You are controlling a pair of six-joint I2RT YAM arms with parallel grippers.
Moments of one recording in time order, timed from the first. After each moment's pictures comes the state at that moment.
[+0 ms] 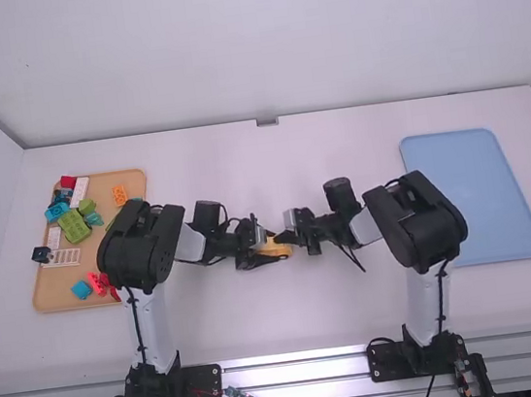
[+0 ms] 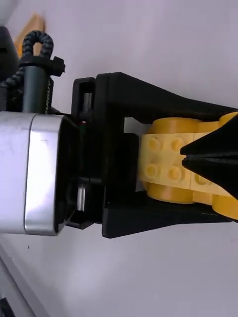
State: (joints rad) left arm -0.22 2.13 0.75 0.40 1.09 0.99; right arm 0.34 2.05 0.69 0.55 -1.11 -0.85
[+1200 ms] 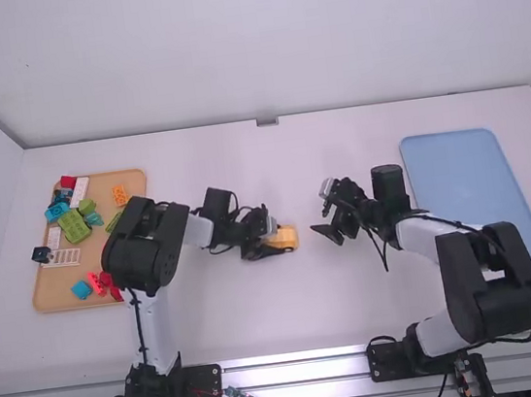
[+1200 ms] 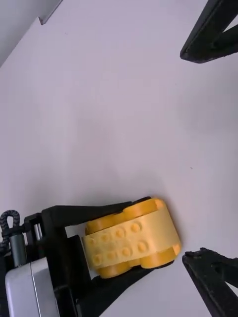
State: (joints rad) left arm -0.27 2.12 0.89 0.16 1.00 1.05; right arm 0.12 1.59 0.59 0.20 -0.75 -0.73
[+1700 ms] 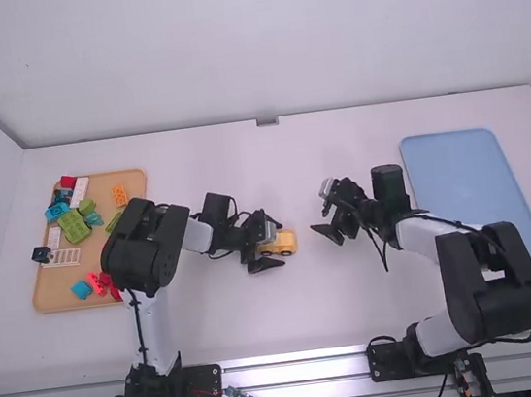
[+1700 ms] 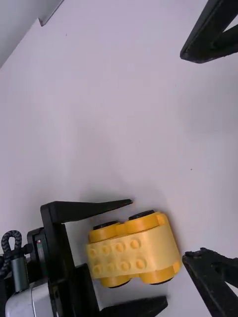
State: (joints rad) left arm -0.27 2.11 0.85 0.19 1.02 1.05; right arm 0.12 1.59 0.59 0.20 -0.74 -0.73
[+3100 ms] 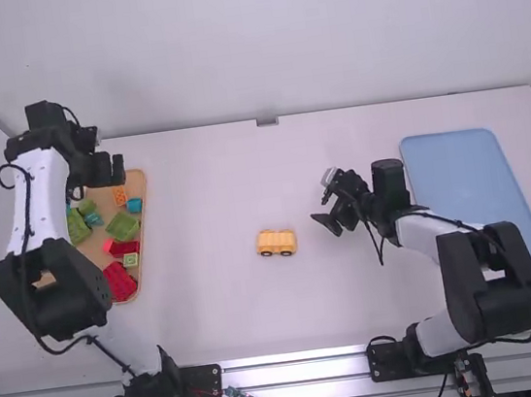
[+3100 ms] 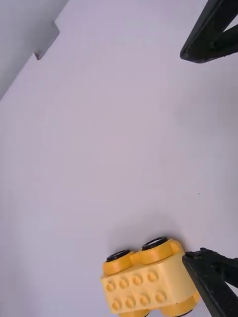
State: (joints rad) left arm 0.35 1.91 1.84 -1.13 0.01 0.21; right arm 0.12 1.59 0.63 0.23 -0.66 -0.62
